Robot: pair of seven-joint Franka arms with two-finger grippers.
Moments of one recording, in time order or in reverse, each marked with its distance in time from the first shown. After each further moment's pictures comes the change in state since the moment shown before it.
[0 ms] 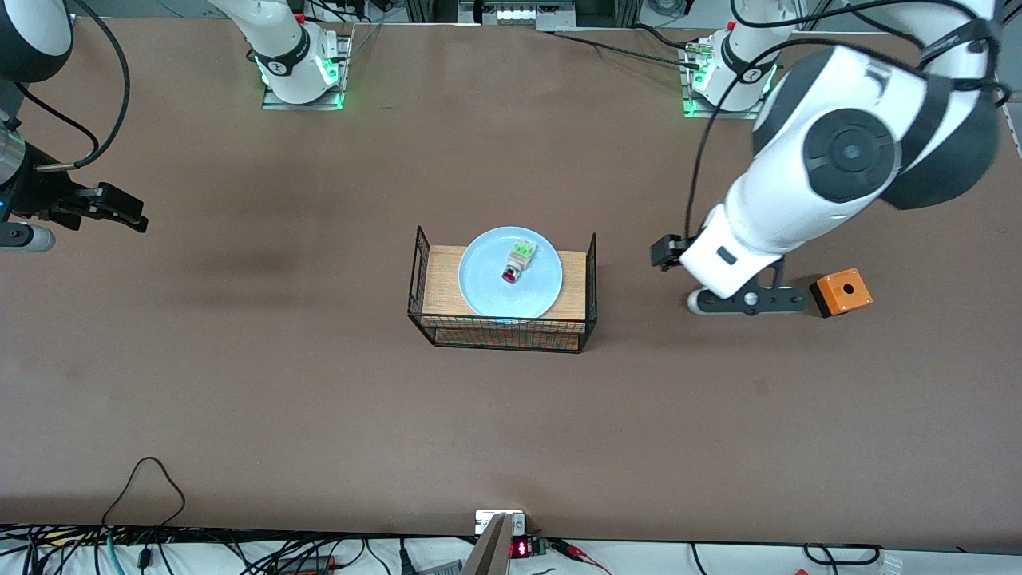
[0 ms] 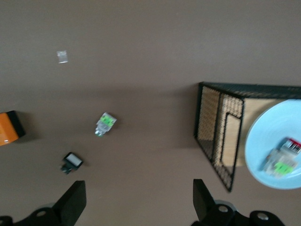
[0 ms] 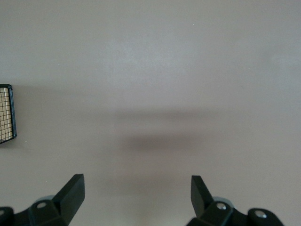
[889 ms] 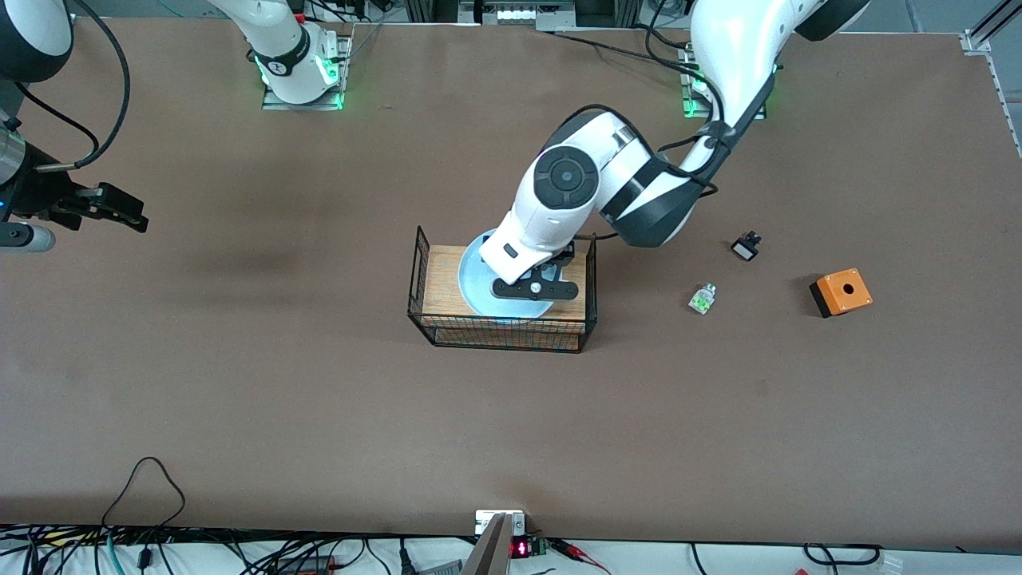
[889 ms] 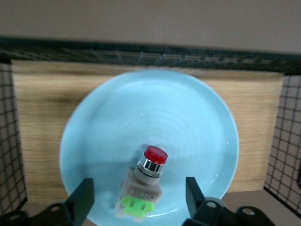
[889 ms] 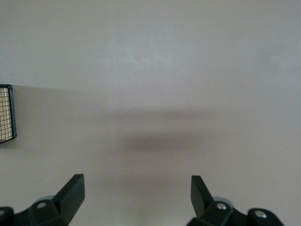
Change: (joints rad) left arm -0.327 0.244 -0.009 -0.022 -0.018 0.437 -0.319; right arm 0.000 0.000 0.000 0.000 0.000 0.000 0.000
